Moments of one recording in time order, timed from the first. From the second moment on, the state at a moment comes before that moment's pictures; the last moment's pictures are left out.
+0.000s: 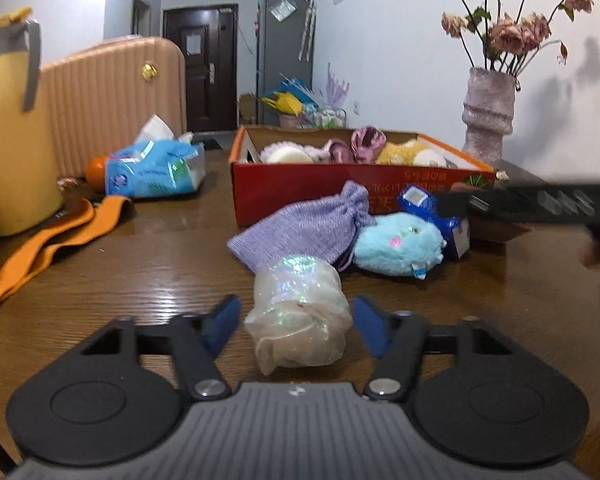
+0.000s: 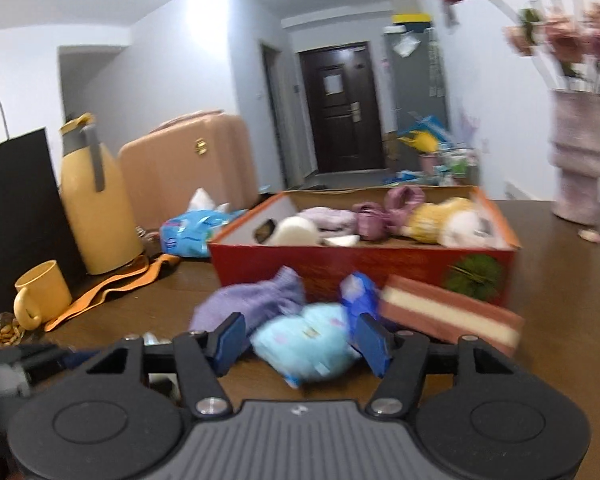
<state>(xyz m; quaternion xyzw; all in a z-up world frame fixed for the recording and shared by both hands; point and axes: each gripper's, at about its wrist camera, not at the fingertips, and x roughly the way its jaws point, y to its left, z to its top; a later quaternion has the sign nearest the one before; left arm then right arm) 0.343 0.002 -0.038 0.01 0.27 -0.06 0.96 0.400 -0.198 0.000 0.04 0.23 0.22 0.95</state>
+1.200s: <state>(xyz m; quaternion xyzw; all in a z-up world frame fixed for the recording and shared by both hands) 0.318 0.016 -0.034 -0.02 0.27 -0.05 0.96 0.384 -0.188 -0.031 0.00 0.29 0.19 0.94</state>
